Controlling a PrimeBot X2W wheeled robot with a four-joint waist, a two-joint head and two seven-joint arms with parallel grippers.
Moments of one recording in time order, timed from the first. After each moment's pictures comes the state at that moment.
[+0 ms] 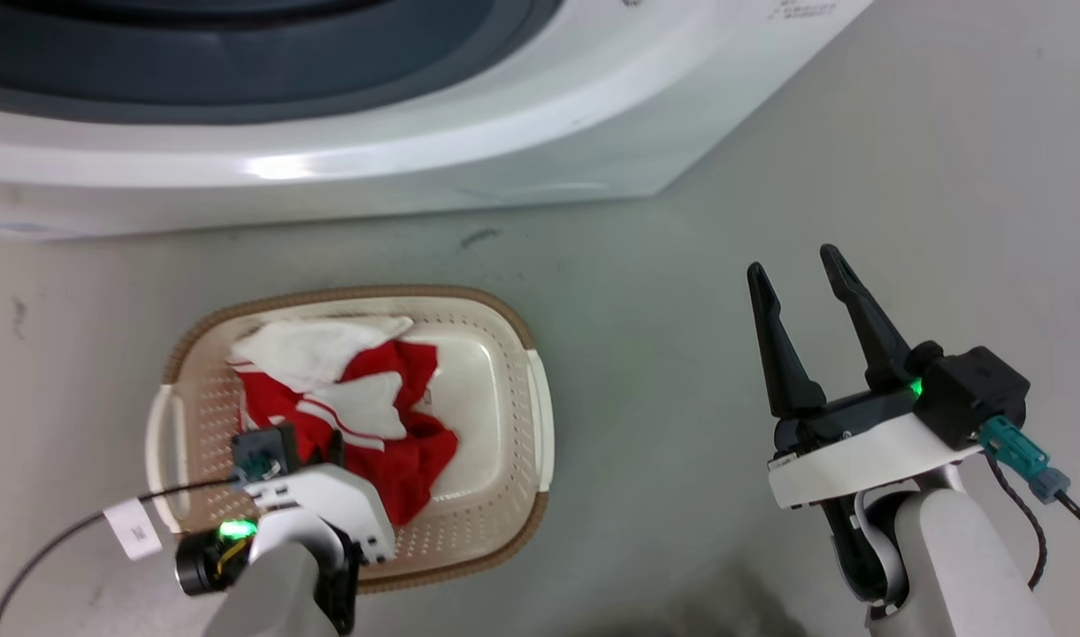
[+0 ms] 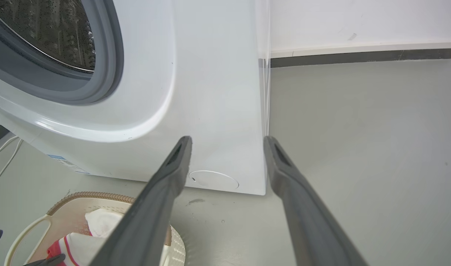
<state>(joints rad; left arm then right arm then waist) -0.48 0.07 -0.10 1.03 -0.34 0.04 -0.26 -0.27 -0.05 0.17 0.11 0.20 0.13 -0.23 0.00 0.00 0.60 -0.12</state>
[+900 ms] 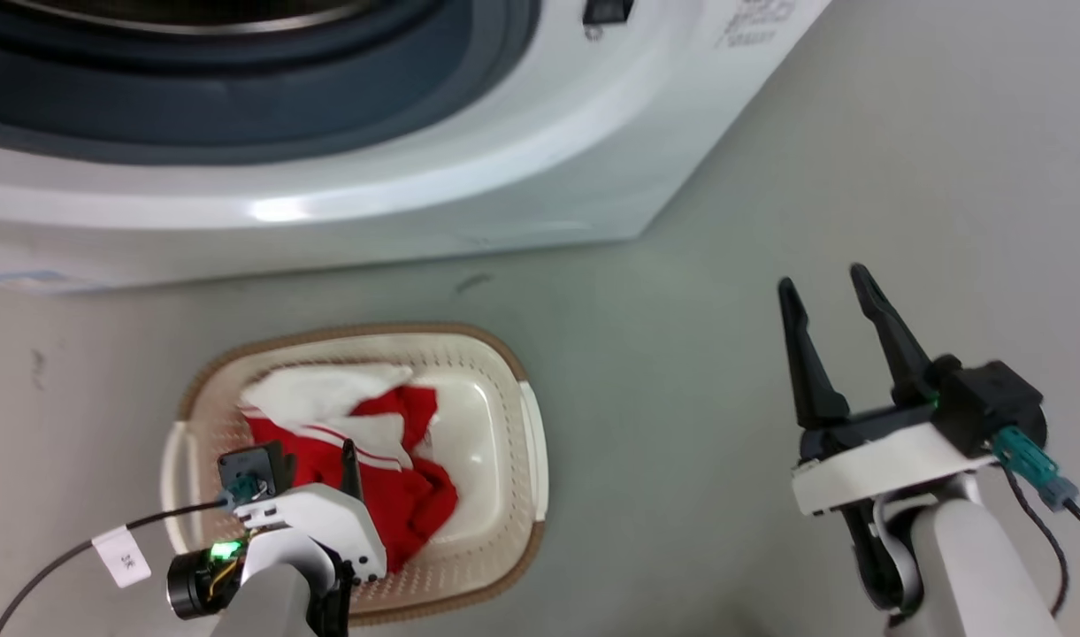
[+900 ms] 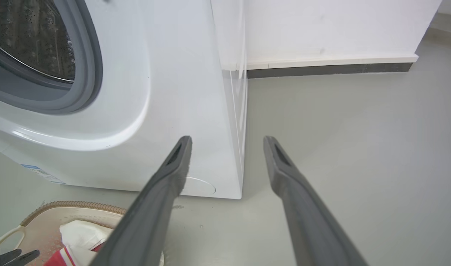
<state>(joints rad) -0.48 0.08 -0.03 1.03 -0.30 0.03 -0.26 -0.27 -0.05 0.13 0.18 0.17 0.13 -0.26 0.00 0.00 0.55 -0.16</state>
